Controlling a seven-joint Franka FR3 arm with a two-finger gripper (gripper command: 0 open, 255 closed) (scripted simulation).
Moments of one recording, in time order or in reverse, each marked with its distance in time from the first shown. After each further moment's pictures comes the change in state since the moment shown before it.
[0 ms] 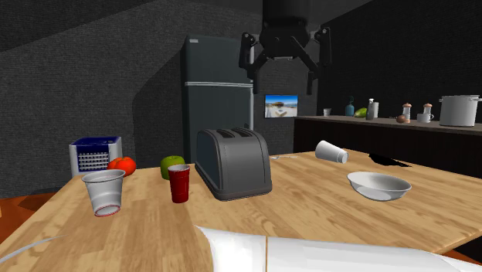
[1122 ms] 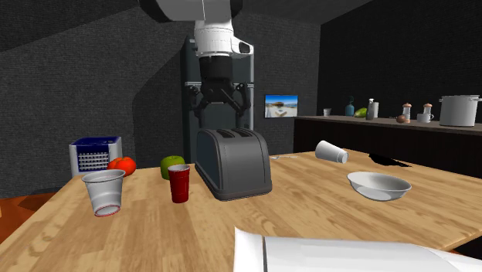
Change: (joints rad) arm 0.064 0.421 0.245 0.140 0.042 0.226 0.265
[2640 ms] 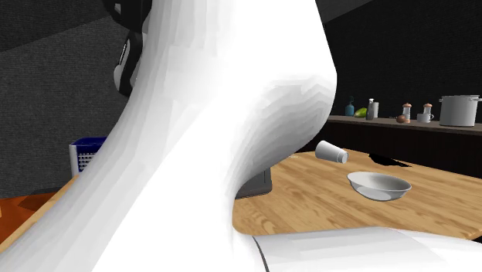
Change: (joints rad) arm 0.210 0.919 0.147 0.791 -0.290 -0.034 0.389
